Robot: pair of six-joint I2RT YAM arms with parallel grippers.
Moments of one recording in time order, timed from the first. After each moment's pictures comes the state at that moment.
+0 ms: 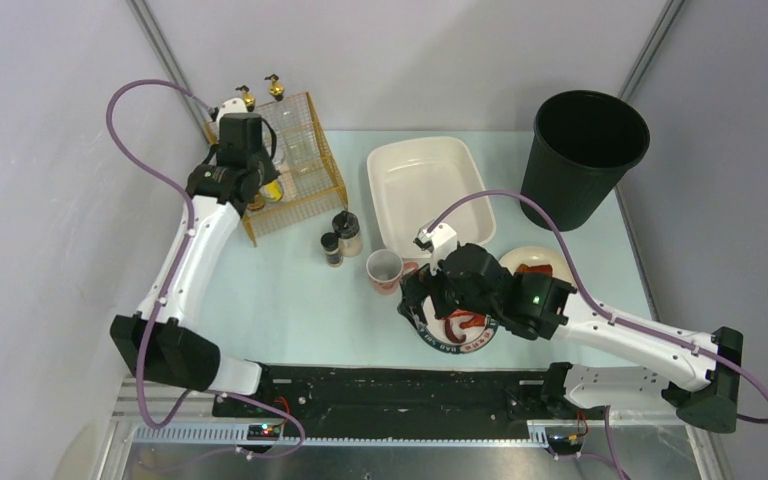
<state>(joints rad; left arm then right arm) -0.19 1.39 1.50 -0.71 -0.41 -0.38 1.12 1.07 1.01 -0.54 0.17 0.39</state>
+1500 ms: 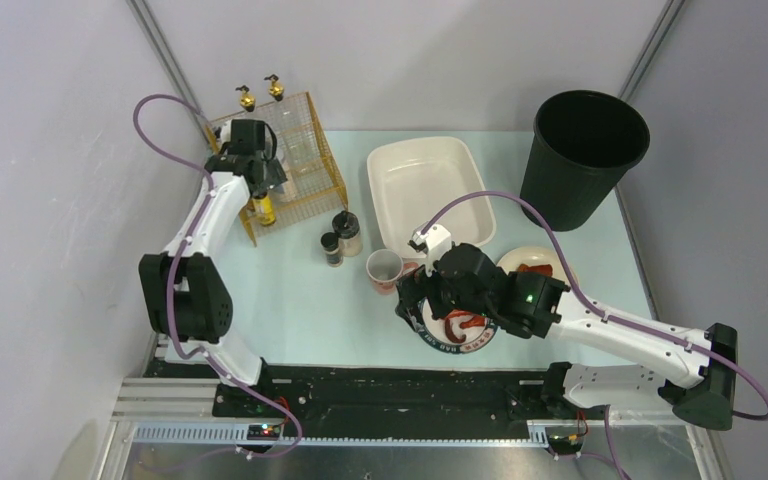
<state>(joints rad) -0.05 1.68 1.49 -0.67 -0.41 -0.45 1.12 1.10 1.01 -0.53 0.15 0.37</state>
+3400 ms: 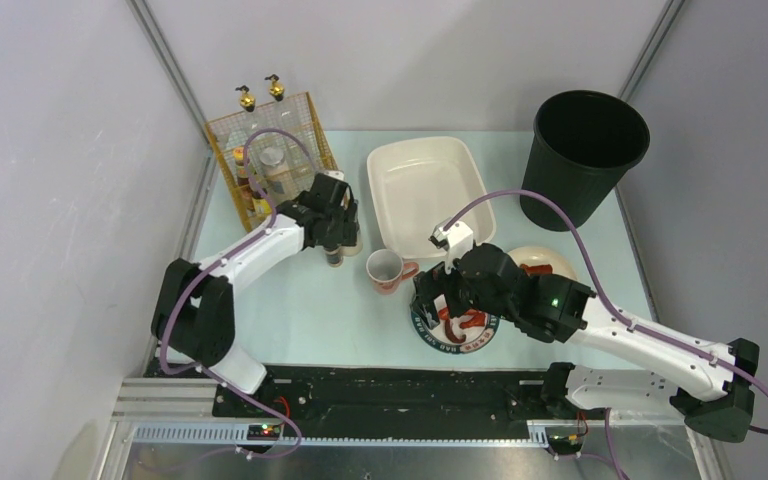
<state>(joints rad) -0.47 1.56 1.12 -0.53 -0.26 -0.34 1.10 1.00 1.01 -0.61 0.20 0.39</state>
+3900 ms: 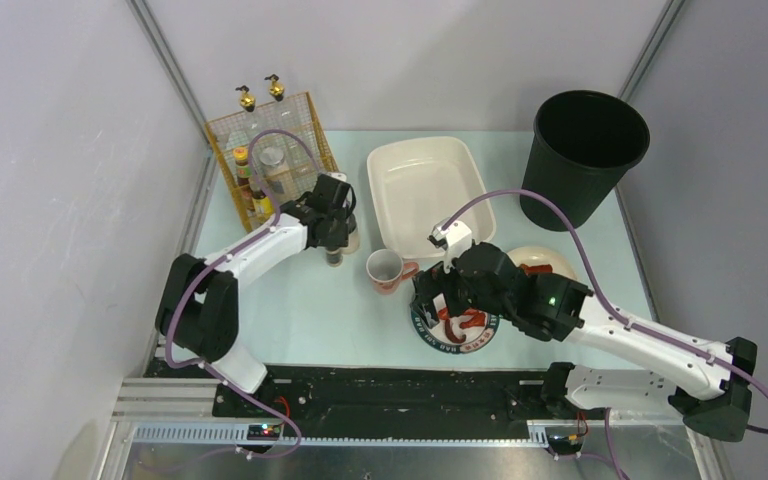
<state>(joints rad) -0.47 1.60 1.12 -0.51 -0.26 -0.33 1.10 1.00 1.01 -0.61 0.20 0.38</state>
